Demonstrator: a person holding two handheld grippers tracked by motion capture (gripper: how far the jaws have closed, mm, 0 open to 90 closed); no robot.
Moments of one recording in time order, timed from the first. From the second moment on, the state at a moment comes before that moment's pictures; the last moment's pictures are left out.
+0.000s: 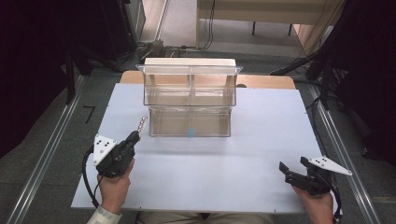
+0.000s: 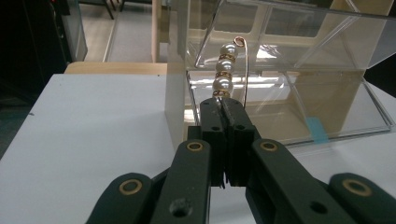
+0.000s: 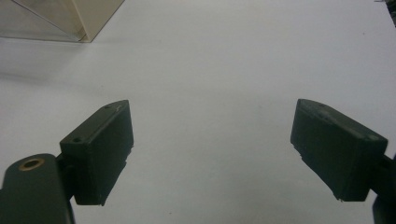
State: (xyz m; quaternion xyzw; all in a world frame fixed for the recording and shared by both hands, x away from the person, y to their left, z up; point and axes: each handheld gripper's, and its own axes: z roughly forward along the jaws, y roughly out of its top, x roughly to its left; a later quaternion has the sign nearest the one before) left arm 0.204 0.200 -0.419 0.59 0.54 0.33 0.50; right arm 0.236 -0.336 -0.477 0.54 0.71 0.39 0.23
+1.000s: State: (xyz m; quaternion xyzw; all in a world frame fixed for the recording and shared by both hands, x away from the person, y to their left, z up) left arm 0.209 0.194 -0.407 0.58 0.52 0.34 0.52; right arm 0.237 -0.336 -0.477 0.54 0.71 0.39 0.23
